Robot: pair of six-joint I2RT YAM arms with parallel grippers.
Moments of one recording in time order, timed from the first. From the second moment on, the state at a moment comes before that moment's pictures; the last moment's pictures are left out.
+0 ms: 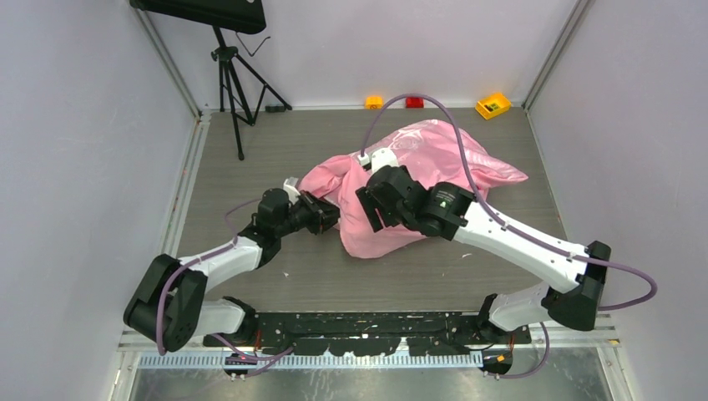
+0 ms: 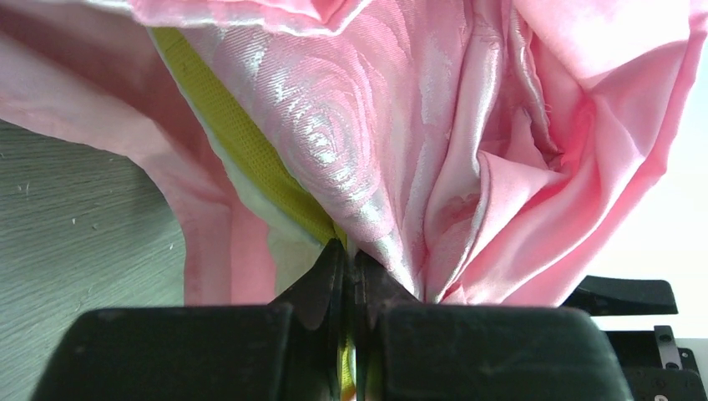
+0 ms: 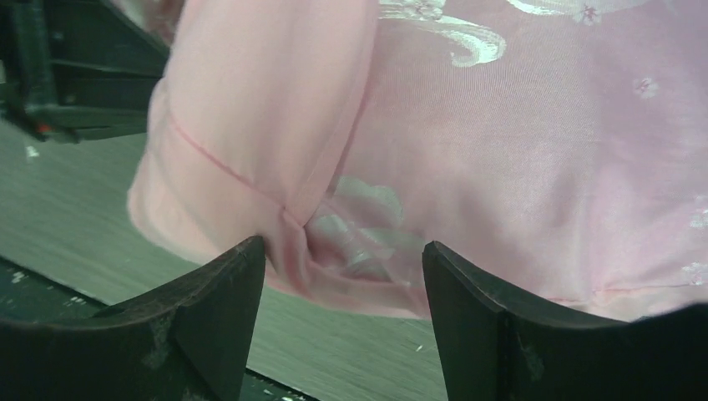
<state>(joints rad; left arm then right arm) -0.47 1.28 0.45 0.50 0.46 -1.52 1.02 1.34 1.37 -0.85 0.44 0.31</state>
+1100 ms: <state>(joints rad) -0.05 0.89 0.57 -0.12 0.59 -1.17 0.54 1.07 1.15 -0.82 0.56 0.40</state>
